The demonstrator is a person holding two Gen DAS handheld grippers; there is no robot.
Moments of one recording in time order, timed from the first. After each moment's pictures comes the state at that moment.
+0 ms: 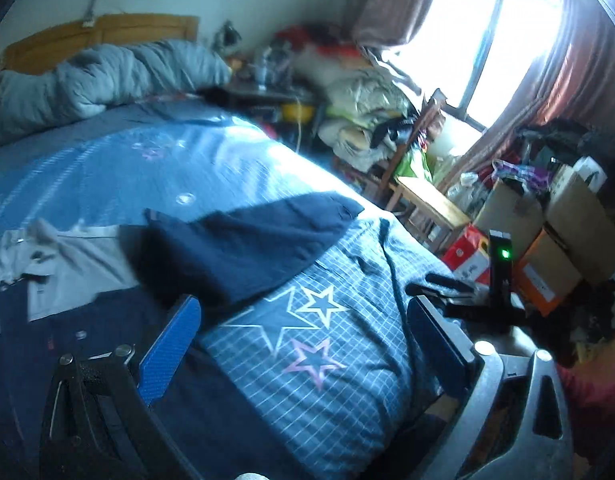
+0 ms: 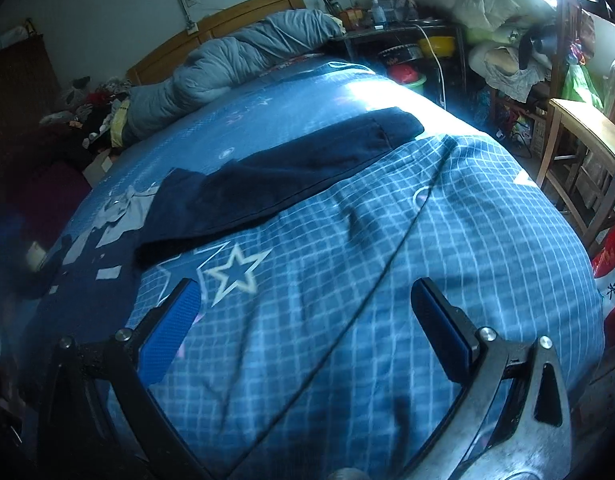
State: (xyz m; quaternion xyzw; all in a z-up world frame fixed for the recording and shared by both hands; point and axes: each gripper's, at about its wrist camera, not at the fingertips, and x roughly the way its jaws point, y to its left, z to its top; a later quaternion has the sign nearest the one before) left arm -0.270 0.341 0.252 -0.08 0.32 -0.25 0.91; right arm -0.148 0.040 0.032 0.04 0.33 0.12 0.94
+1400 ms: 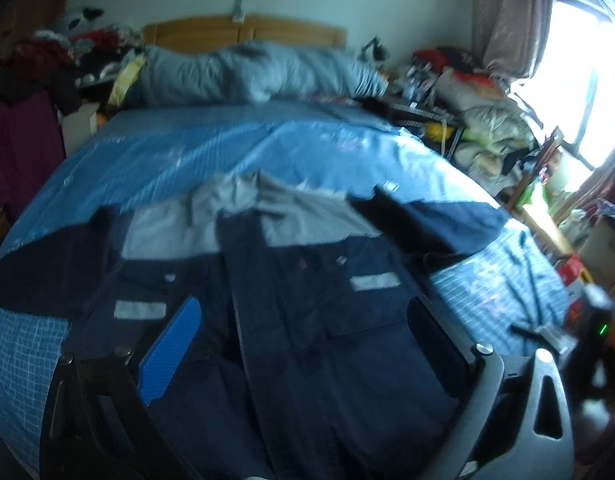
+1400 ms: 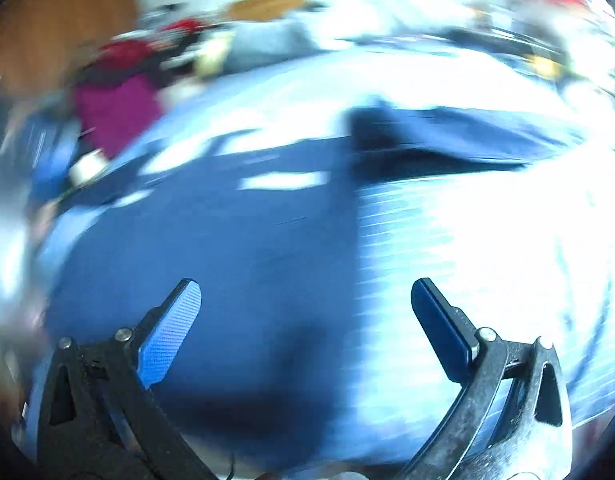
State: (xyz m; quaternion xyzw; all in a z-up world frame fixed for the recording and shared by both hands) left arm -0.337 0.577 0.214 -0.08 0.38 -0.01 0.92; right arm -0.223 0.188 0.067 0.04 0.41 0.21 0.89
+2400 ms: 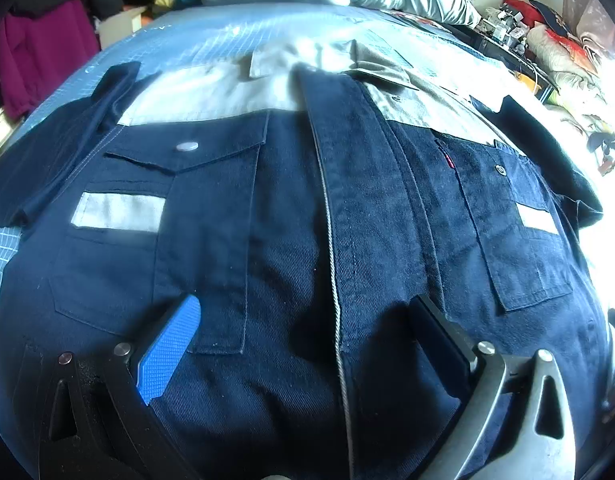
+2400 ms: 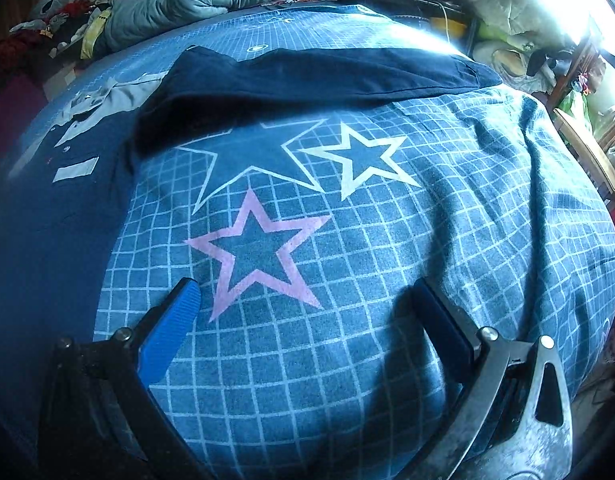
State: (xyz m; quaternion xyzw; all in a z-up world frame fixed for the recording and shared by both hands) left arm -0.272 0.615 0.060 -0.11 0.48 0.09 0.87; right arm -0.211 0.108 0.035 -0.01 0.46 0.06 0.89
